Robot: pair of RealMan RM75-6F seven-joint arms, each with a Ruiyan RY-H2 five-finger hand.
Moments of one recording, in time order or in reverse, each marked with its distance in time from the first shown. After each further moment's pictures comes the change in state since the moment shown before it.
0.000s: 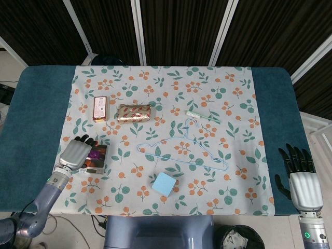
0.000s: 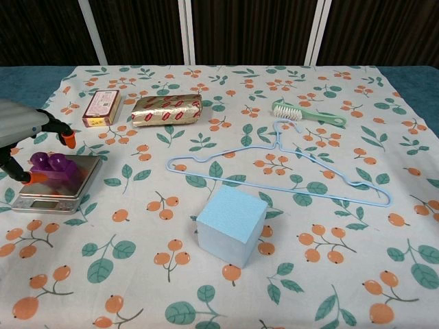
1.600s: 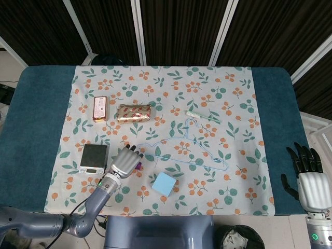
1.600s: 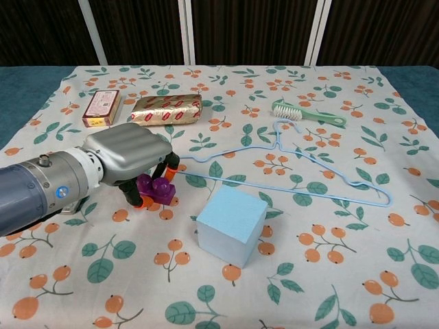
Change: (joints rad) left arm -0.186 -0.313 -0.086 -0.067 -0.205 -0.011 0.439; right arm -0.011 0.029 0.008 0.007 -0.002 0.027 0.073
